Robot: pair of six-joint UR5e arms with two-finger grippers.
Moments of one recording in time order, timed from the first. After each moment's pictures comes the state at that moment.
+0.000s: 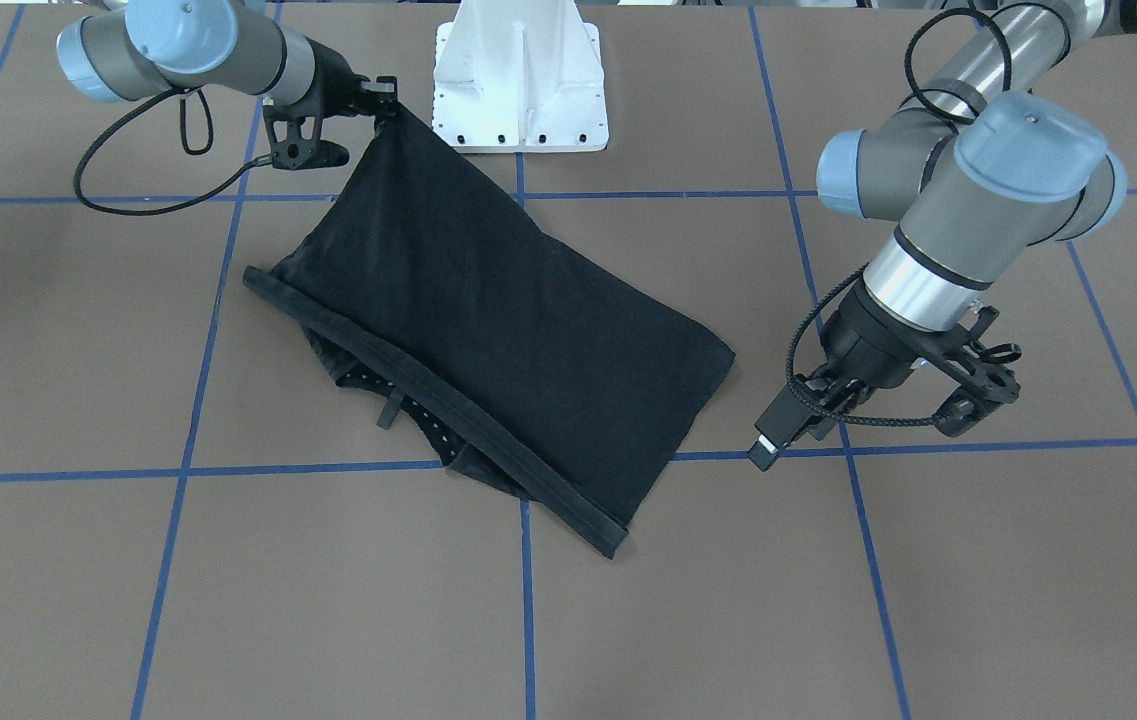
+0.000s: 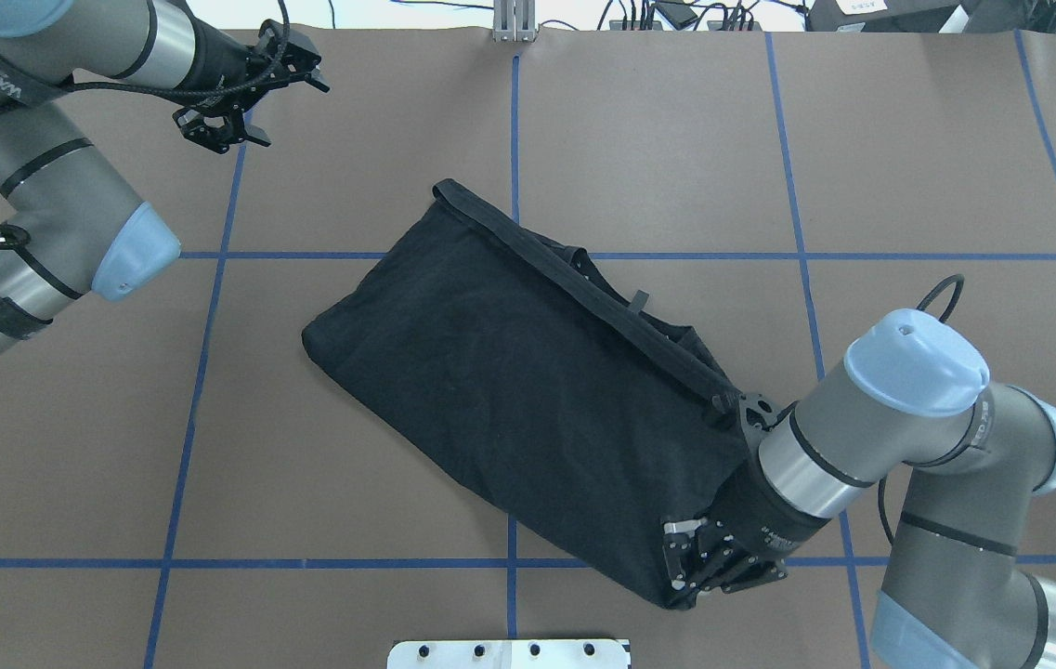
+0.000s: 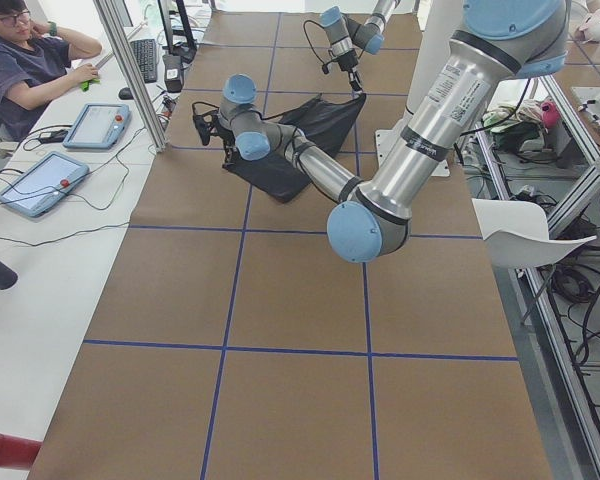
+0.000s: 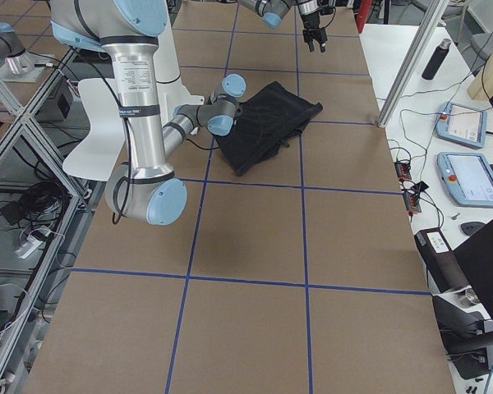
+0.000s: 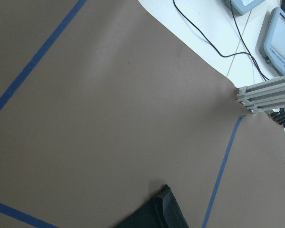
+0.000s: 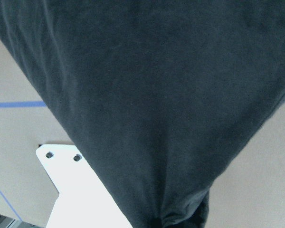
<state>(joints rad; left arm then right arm) -0.95 -2.15 -1.55 -2.13 -2.06 -1.64 0.41 -1.39 2.01 -1.07 2.47 1.61</state>
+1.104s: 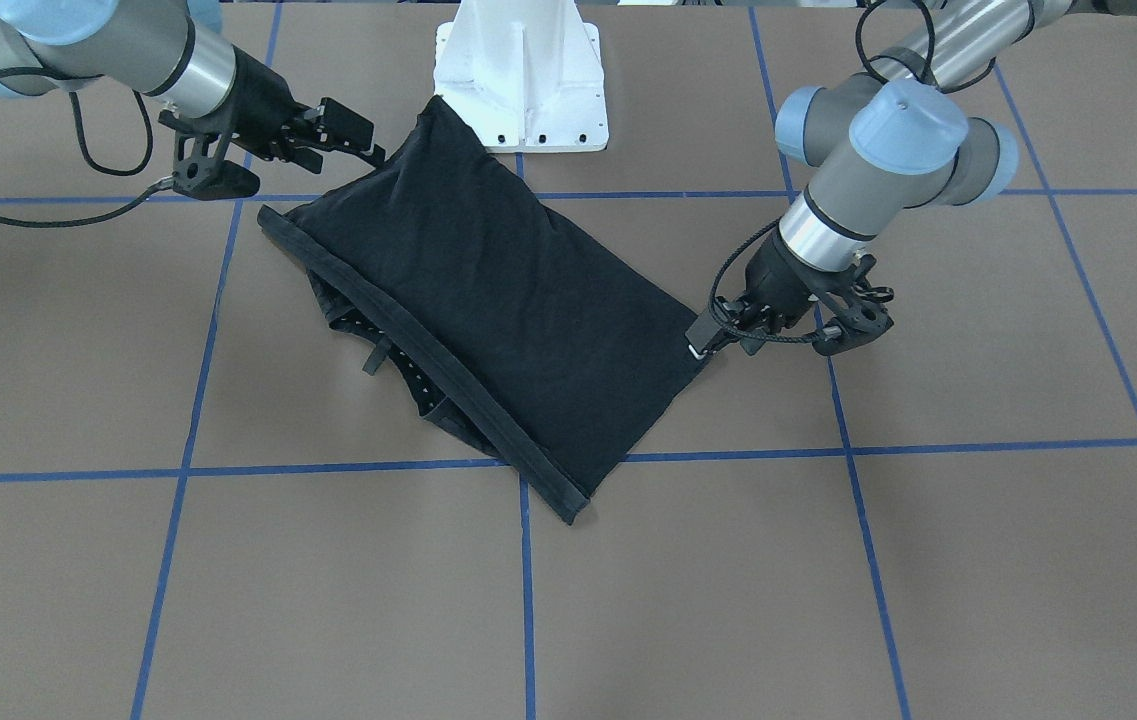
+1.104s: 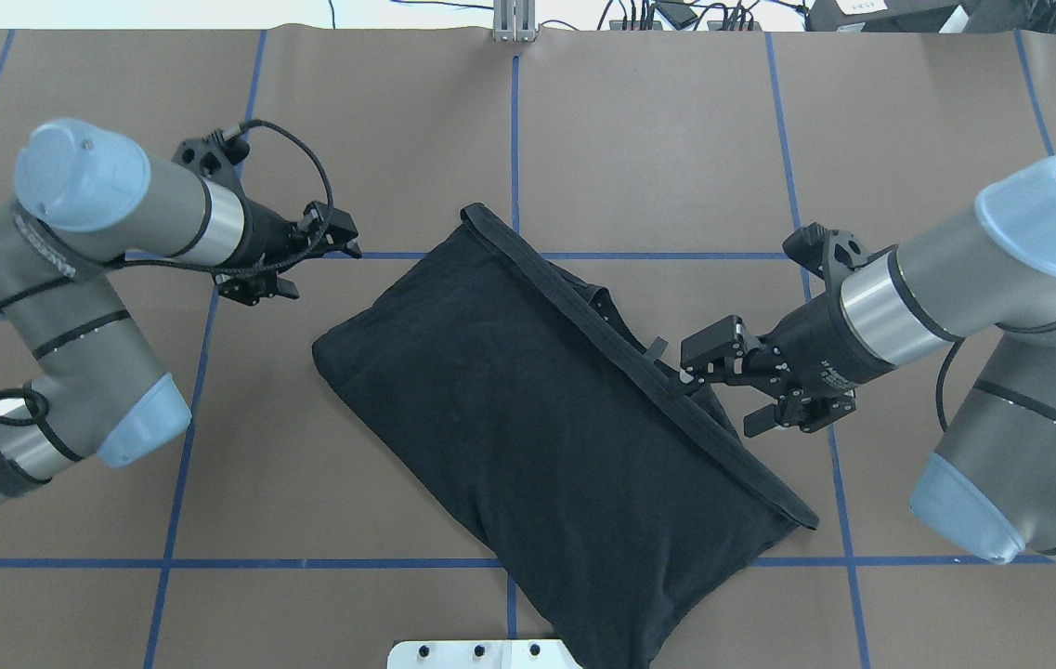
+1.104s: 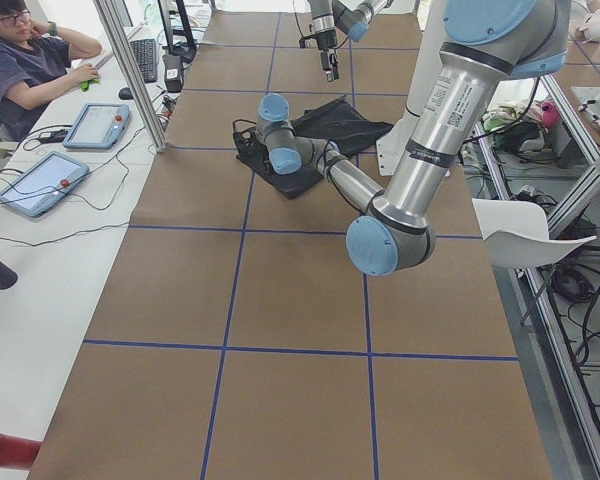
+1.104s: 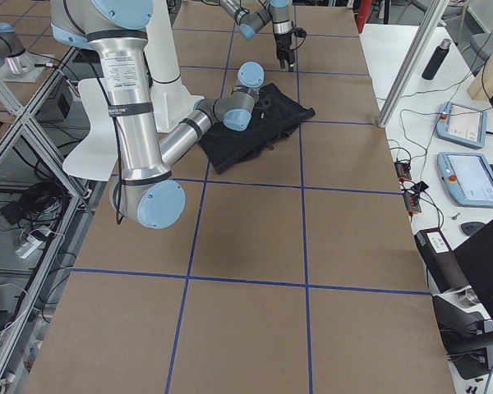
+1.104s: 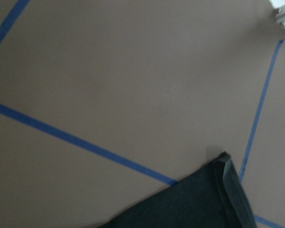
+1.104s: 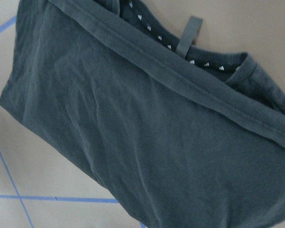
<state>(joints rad) -0.71 -1.97 -1.69 -2.13 -1.98 -1.64 0.71 -1.37 2.03 -1.06 2.38 1.62</state>
